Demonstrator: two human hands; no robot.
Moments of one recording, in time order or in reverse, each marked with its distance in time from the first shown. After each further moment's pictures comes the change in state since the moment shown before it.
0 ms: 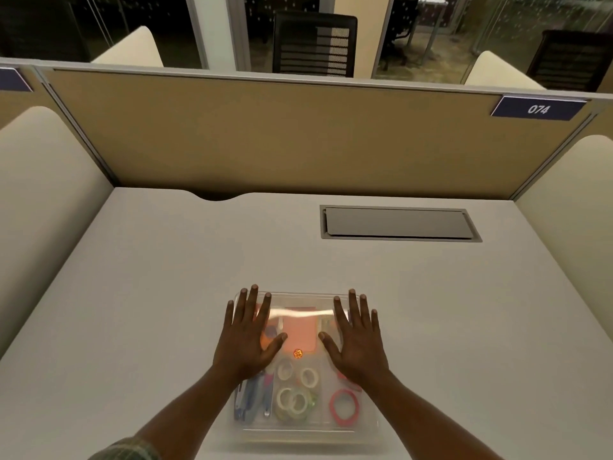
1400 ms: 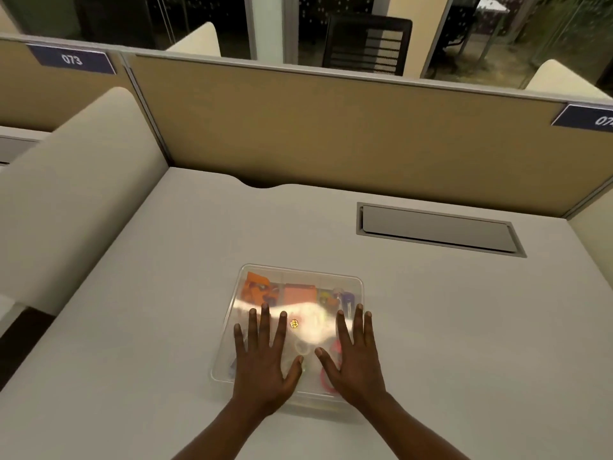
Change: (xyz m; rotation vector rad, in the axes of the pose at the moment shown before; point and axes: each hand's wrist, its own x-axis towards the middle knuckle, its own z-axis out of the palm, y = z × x) left_hand -0.101 0.035 -0.015 -0.050 0.115 -0.198; right_hand -0.045 -0.059 0.024 0.164 0.011 -0.064
